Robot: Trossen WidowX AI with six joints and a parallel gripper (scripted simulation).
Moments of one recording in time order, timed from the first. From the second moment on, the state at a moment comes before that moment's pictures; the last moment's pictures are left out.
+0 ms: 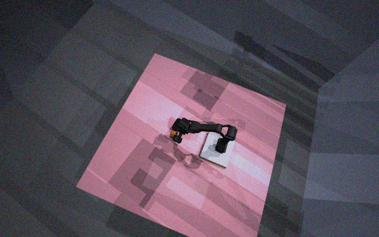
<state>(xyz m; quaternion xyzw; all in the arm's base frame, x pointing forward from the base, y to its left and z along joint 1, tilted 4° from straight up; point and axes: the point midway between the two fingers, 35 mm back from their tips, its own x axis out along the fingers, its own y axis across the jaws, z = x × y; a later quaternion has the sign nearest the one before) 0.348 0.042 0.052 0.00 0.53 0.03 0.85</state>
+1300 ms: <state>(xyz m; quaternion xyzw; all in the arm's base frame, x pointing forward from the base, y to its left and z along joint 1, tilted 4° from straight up) 0.380 0.045 0.026 -0.01 0.72 0.03 0.70</state>
